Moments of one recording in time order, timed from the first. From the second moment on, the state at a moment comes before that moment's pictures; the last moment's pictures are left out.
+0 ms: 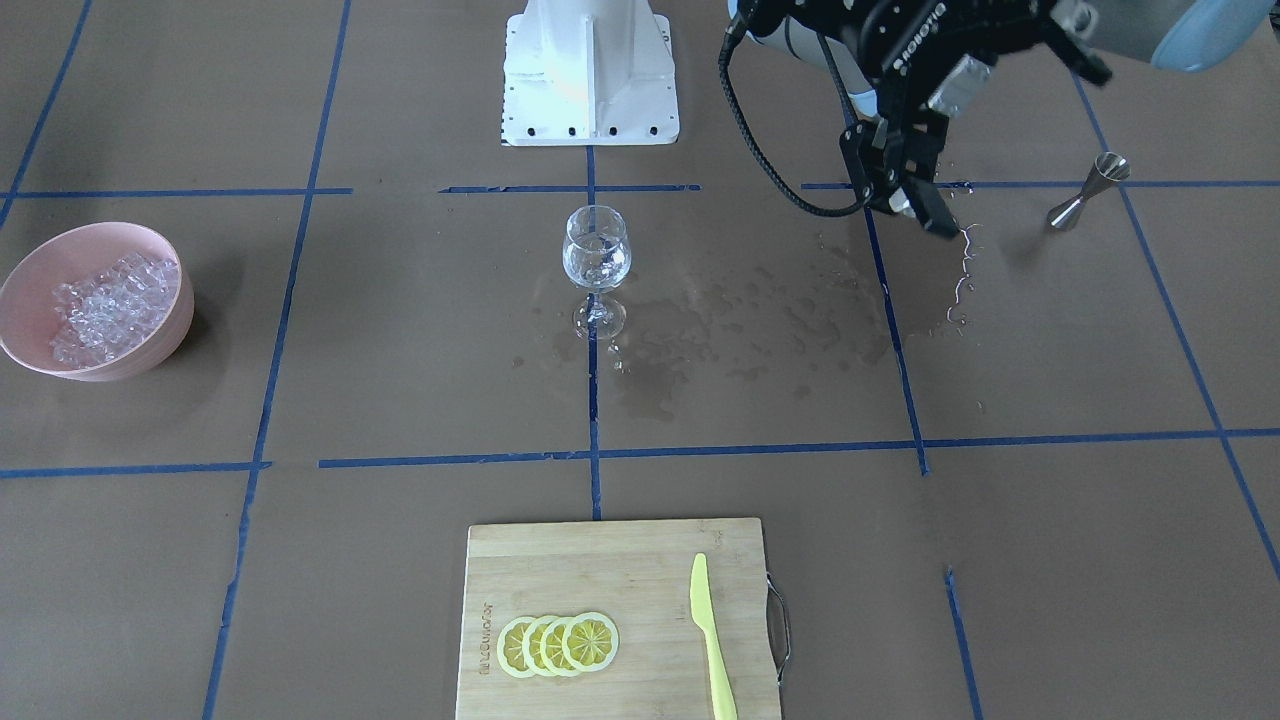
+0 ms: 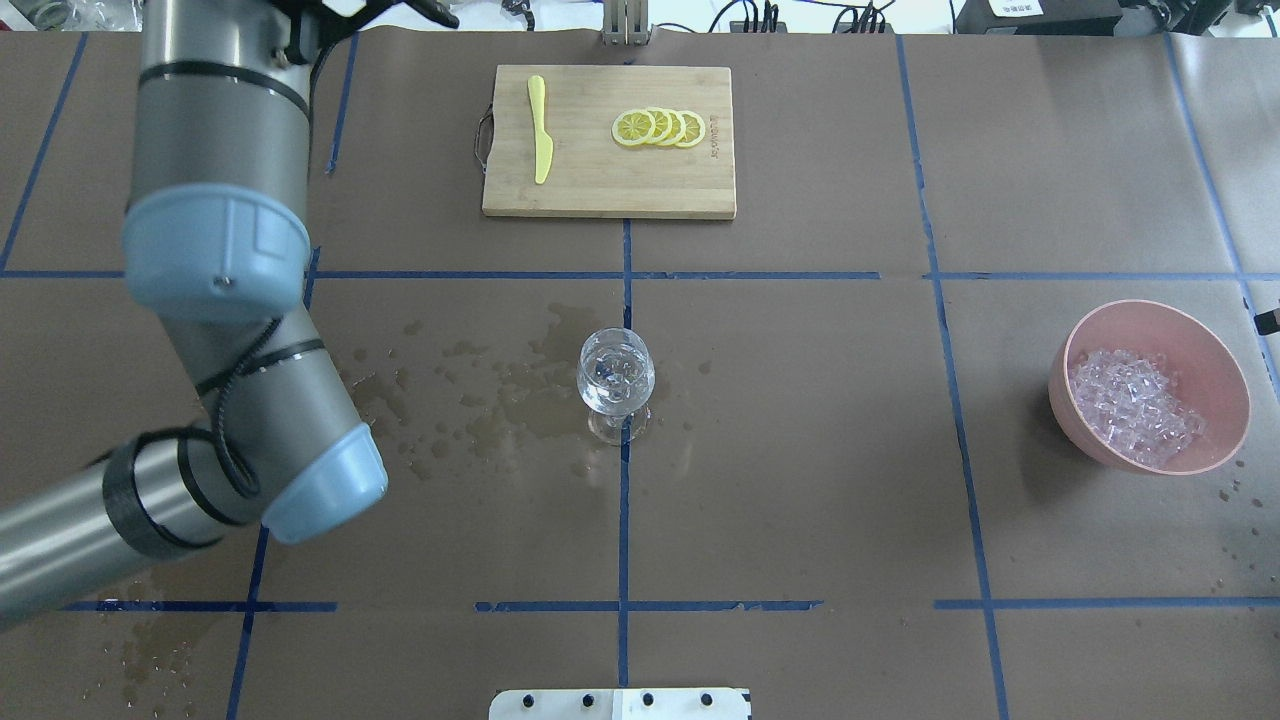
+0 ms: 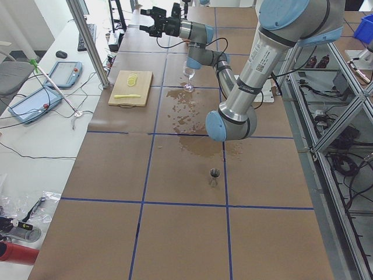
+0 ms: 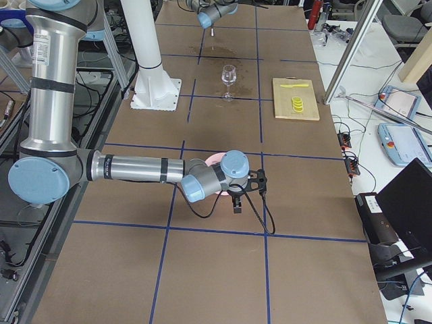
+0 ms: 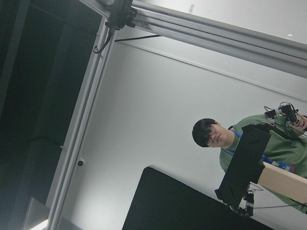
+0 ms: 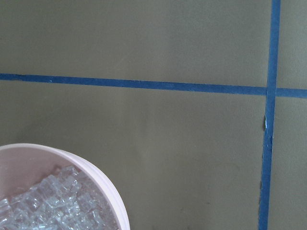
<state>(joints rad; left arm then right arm) -0.72 -2.21 -1.83 -2.36 -0.61 0.39 1.35 -1.70 1.63 -1.07 2.43 0.39</state>
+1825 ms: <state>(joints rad) -1.52 -1.54 -1.84 -1.56 -2.36 -0.12 1.19 -1.67 1.74 -0.94 2.38 0.73</state>
